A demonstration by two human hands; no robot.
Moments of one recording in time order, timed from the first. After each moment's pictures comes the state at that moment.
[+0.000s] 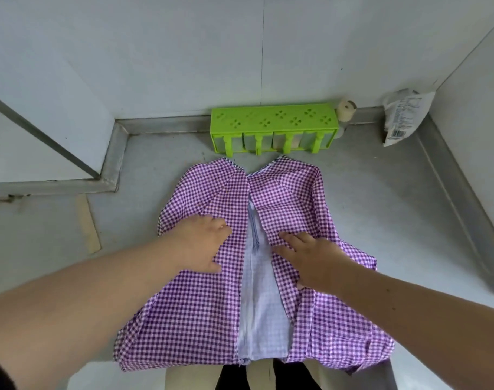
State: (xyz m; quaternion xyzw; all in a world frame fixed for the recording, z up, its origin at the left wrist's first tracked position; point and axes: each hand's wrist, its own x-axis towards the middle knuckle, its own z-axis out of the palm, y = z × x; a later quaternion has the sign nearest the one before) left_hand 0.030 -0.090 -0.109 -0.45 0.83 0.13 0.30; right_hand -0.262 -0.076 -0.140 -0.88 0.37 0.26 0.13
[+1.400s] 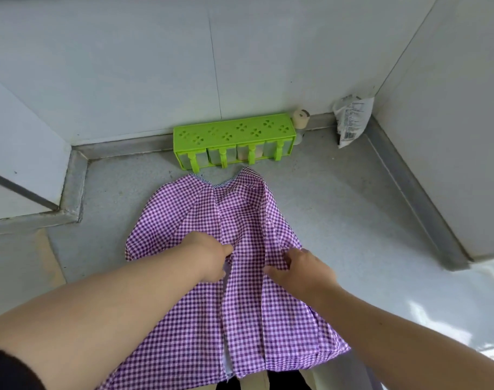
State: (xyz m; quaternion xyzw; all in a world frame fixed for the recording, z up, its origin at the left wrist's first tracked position) left_hand -0.055 -0.107 -0.098 -0.40 0.77 0.12 0.47; right_hand -0.268 -0.040 -0.129 -0.58 0.74 0.09 0.34
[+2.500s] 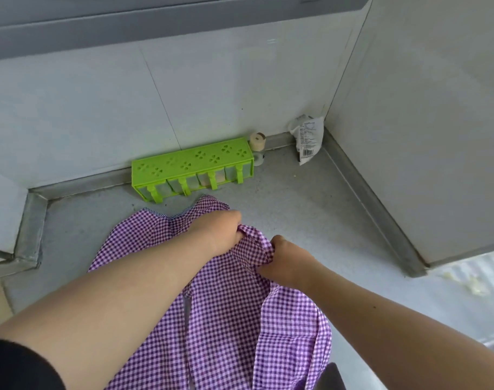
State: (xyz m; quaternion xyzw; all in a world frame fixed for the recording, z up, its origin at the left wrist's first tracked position) left_hand -0.155 -0.185 -0.072 -0.54 0.80 0.18 0.16; right_hand -0.329 -0.099 -0.081 -0.56 0.72 0.05 0.42
